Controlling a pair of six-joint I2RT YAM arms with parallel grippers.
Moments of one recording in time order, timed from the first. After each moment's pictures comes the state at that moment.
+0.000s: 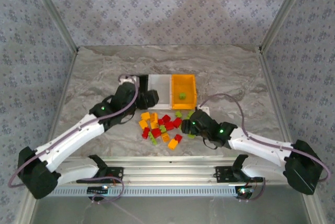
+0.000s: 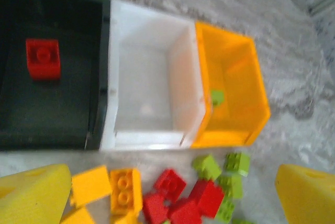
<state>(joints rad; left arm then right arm) -0.75 1.08 0.87 -0.46 -0.18 -0.76 0.94 1.11 0.57 -0.37 0.26 0.79</state>
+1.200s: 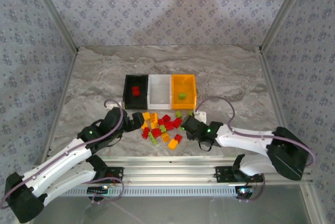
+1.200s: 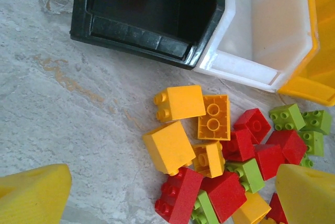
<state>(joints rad) -0.75 0.75 0.54 -0.56 -0.24 -0.88 0.99 1.25 0.62 -0.49 0.36 0.93</state>
